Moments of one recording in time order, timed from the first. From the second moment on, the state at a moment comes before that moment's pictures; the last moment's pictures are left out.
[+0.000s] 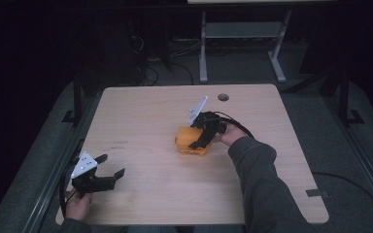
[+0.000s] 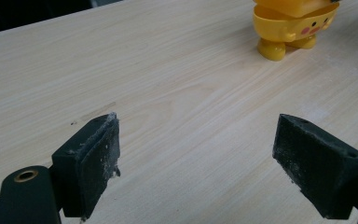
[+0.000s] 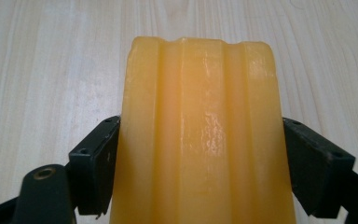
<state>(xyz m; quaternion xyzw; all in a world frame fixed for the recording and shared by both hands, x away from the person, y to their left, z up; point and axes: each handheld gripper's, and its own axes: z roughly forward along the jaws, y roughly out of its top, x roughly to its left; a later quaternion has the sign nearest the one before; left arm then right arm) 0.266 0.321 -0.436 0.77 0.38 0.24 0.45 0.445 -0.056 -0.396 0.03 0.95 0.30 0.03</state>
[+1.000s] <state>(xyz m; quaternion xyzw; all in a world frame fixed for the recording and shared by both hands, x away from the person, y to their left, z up) 0.266 0.320 -0.436 0.77 0.38 0.24 0.45 0.443 -0.060 -0.390 0.07 0.95 0.29 0.02</state>
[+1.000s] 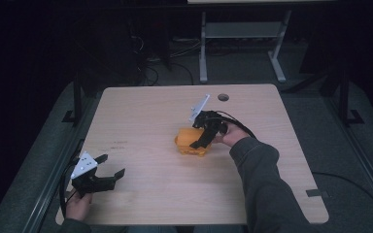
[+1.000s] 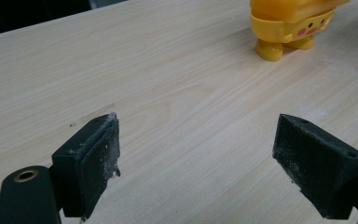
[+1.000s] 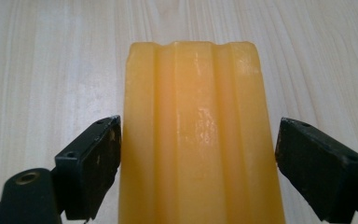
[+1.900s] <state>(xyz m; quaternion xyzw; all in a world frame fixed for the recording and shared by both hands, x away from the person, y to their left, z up) 0.265 0.318 -0.436 0.78 0.37 0.24 0.45 0.432 -0.084 -0.371 0.09 0.95 0.30 0.04</state>
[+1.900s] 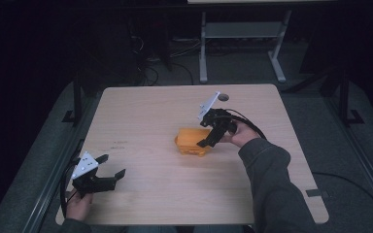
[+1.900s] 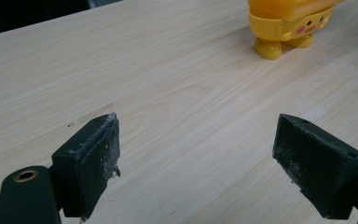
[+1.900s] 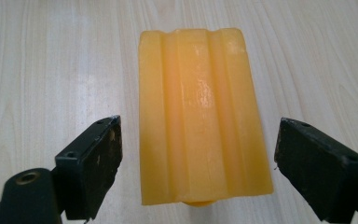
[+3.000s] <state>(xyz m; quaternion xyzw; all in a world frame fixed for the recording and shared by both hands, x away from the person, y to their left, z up) 0.266 0.316 -0.436 0.78 0.37 0.24 0.44 0.416 -0.119 -0.370 0.12 0.95 0.30 0.04</state>
